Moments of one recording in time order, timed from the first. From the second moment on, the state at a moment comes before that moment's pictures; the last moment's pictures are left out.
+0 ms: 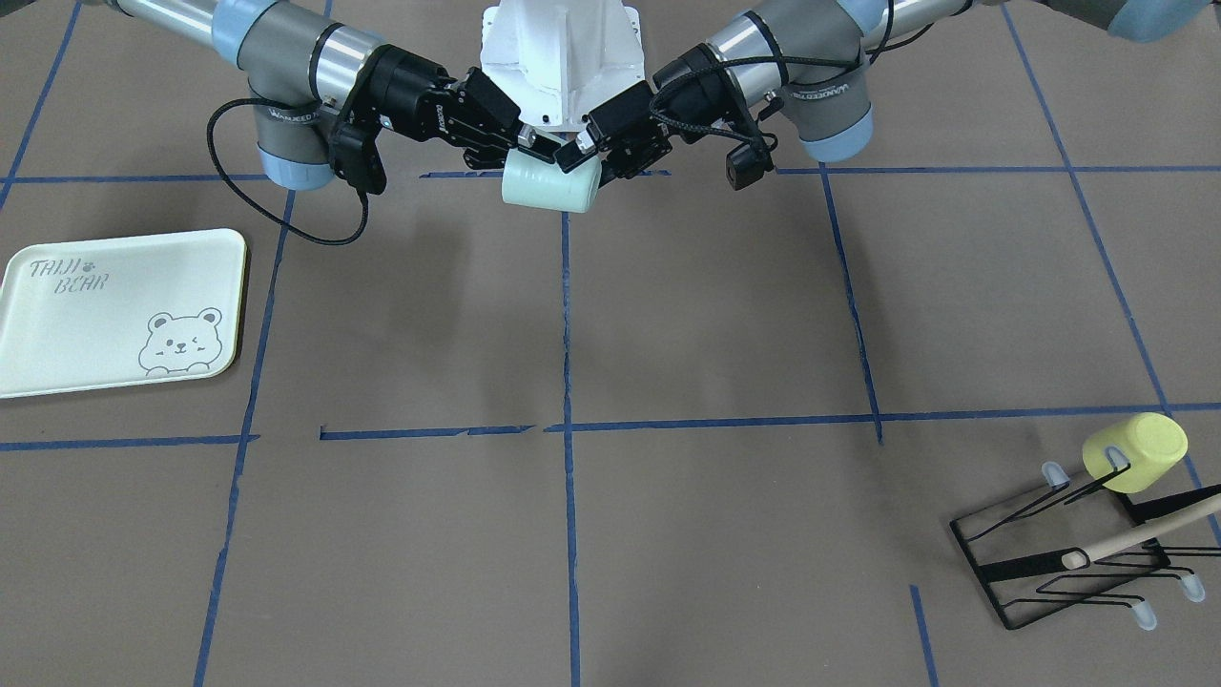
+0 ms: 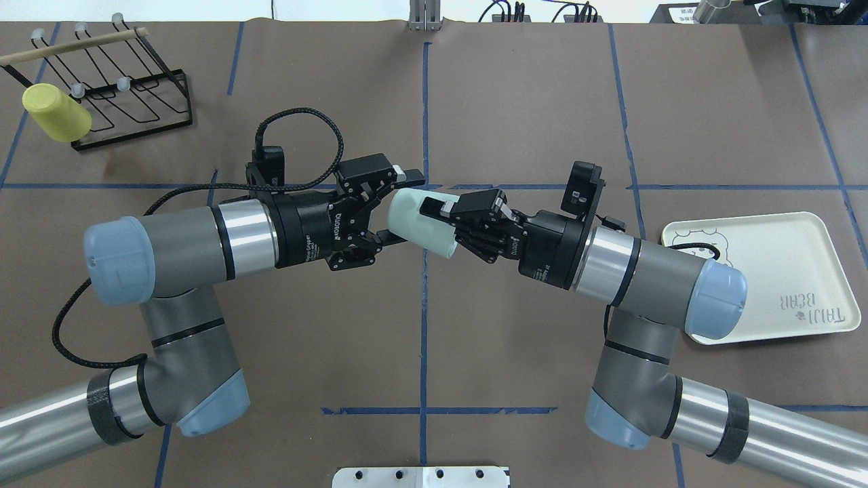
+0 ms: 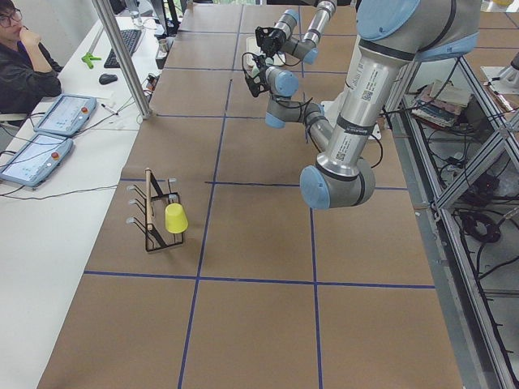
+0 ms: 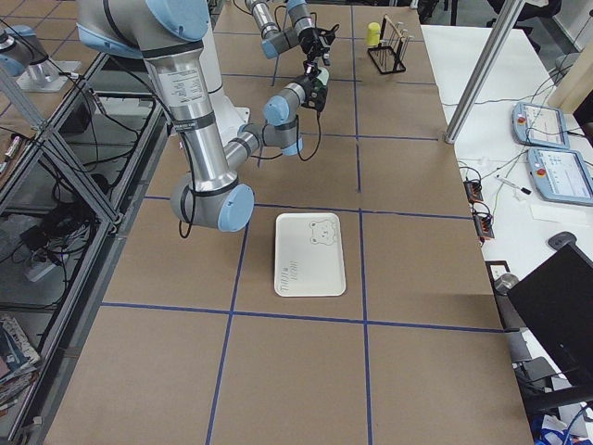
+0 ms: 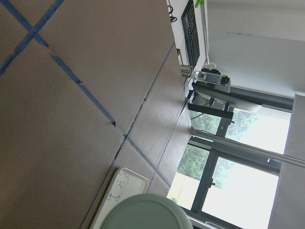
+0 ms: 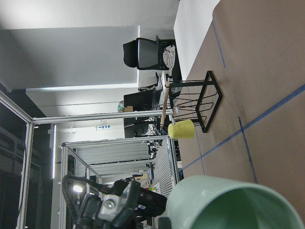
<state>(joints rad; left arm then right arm) -0.49 -2.05 -1.72 -2.88 -1.64 -2.18 0.44 -1.15 1.65 0.07 1.52 1.94</state>
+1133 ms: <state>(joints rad) -0.49 -2.05 -1.72 -2.88 -1.64 -2.18 0.44 -1.15 1.66 0.07 1.52 1.94</state>
